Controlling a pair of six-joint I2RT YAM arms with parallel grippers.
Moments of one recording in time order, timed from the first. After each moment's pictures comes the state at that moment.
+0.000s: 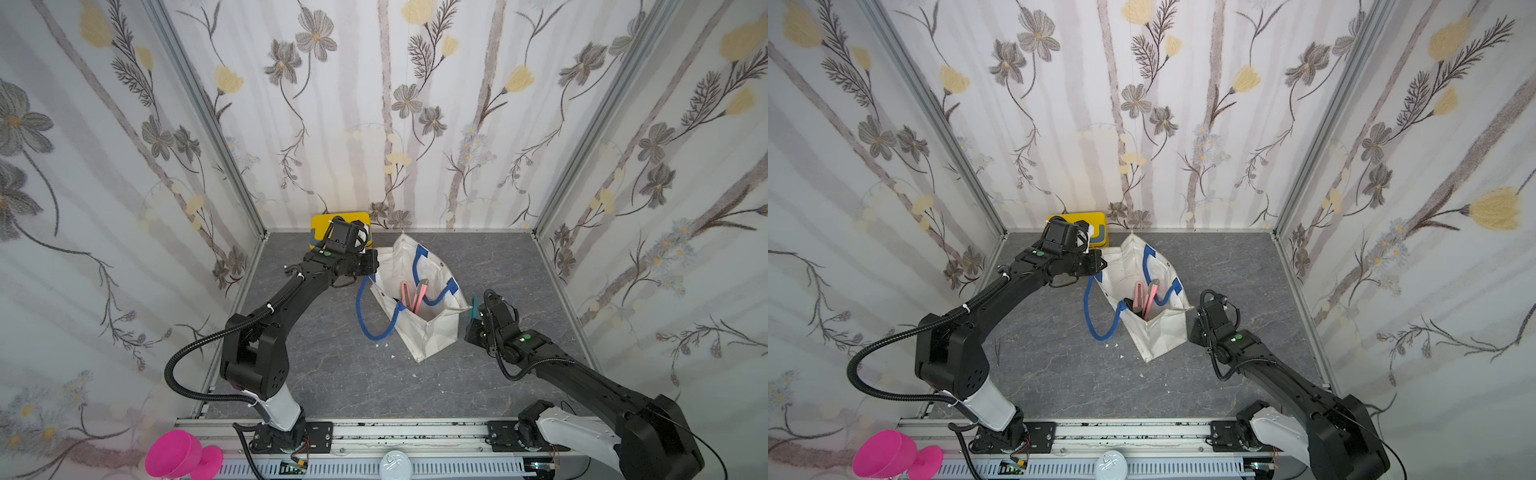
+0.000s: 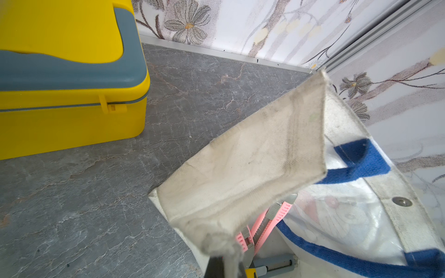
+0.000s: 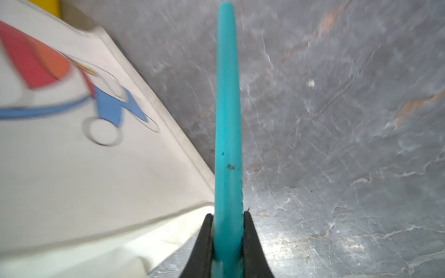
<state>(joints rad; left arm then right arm) -0.38 1.68 1.43 -0.53 0.33 -0.40 0.51 1.04 0.63 -0.43 0.15 0.78</state>
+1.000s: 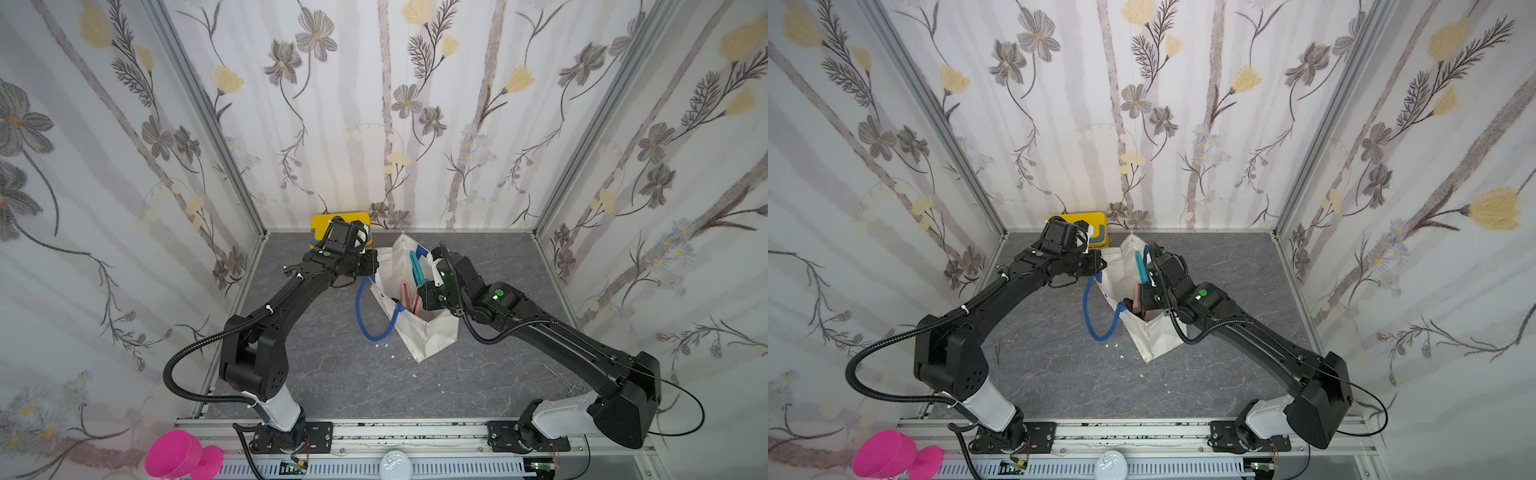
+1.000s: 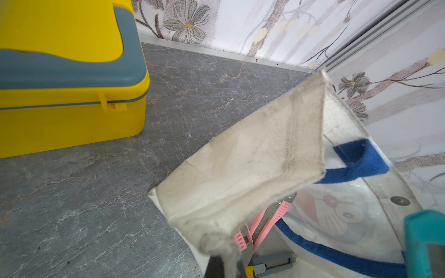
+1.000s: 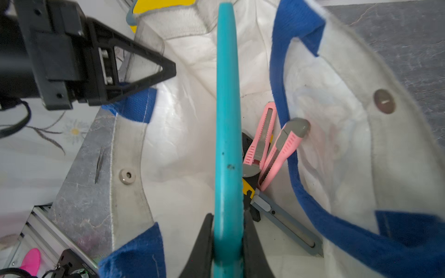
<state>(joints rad) -0.38 1.67 1.43 -0.54 0.33 -0.40 0.79 1.41 1.26 -0.59 0.07 0.51</state>
